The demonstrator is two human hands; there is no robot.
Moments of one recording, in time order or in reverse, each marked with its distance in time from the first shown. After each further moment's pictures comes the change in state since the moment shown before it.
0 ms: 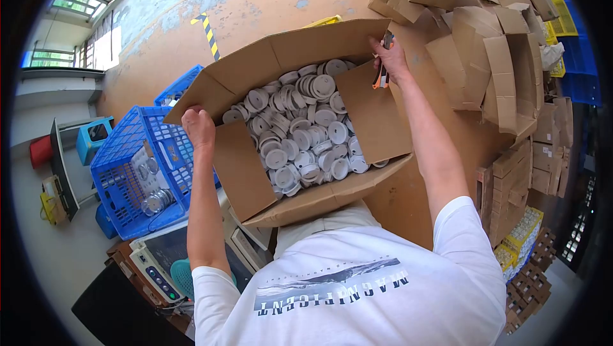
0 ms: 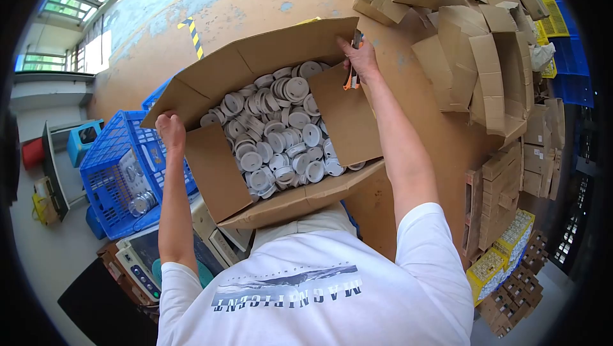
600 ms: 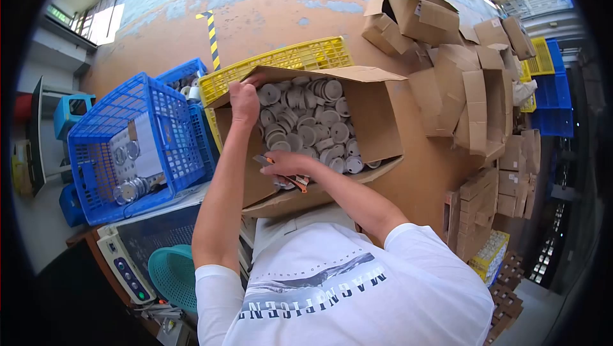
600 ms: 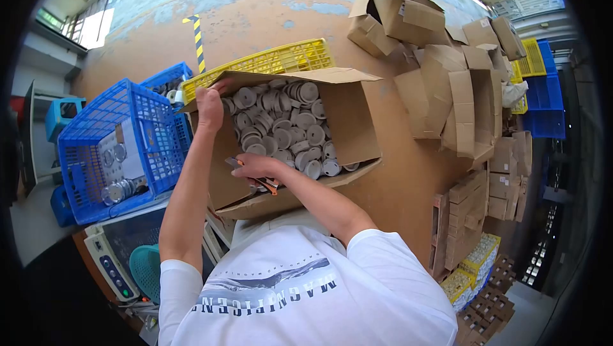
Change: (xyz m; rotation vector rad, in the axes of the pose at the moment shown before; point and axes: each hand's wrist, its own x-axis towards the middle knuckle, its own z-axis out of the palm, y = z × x) left_hand -0.032 0.034 -0.016 -1.153 -0.220 -0.281; right_hand -0.287 0.021 0.254 -0.381 -1.157 0.371
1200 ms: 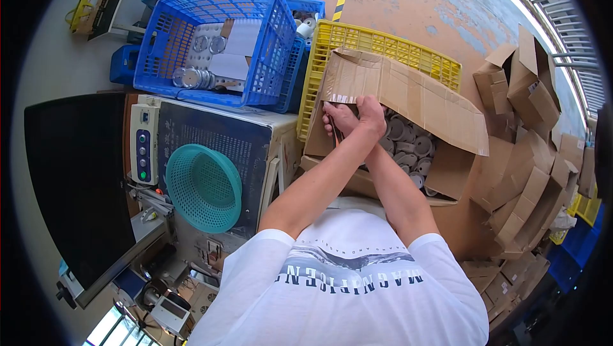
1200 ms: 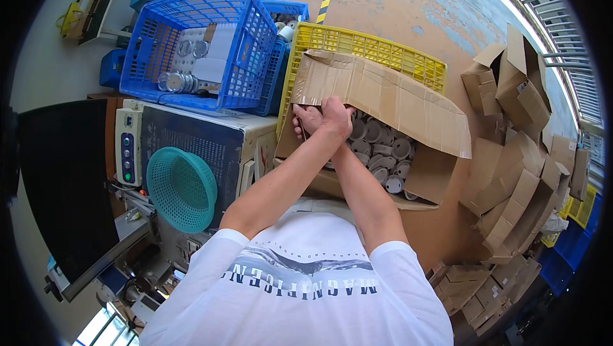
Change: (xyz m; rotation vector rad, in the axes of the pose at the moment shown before) left_hand -0.097 -0.116 0.022 0.116 0.582 -0.272; right_hand 0.096 -0.021 0.064 0.424 0.023 0.085
